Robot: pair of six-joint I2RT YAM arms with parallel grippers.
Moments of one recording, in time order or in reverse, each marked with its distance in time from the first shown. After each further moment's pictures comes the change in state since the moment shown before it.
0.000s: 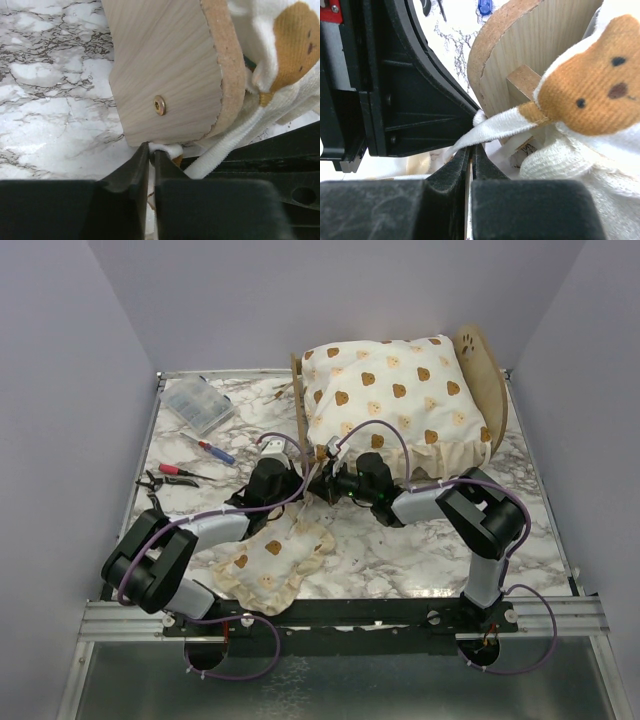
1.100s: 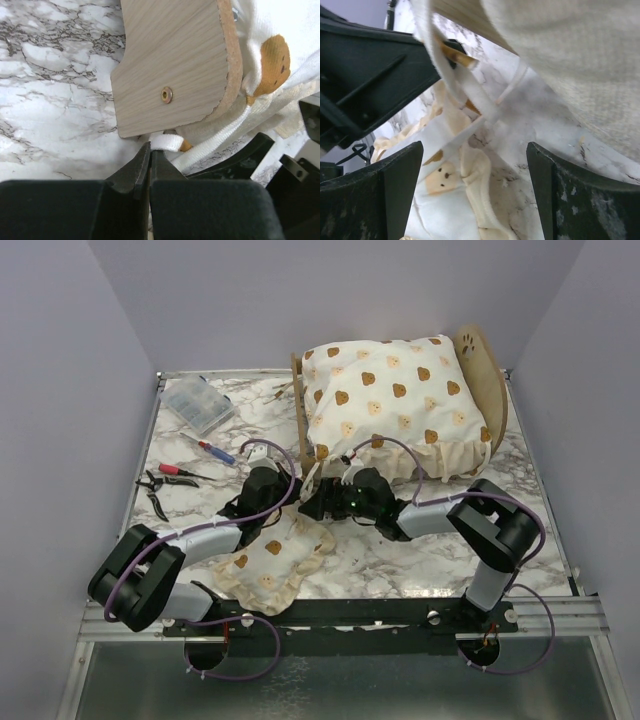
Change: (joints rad) left arm -0.024 -0.107 -0.086 0.050 -0.077 -0.190; right arm 0.072 -0.121 -0.109 -0.154 0.164 0.604
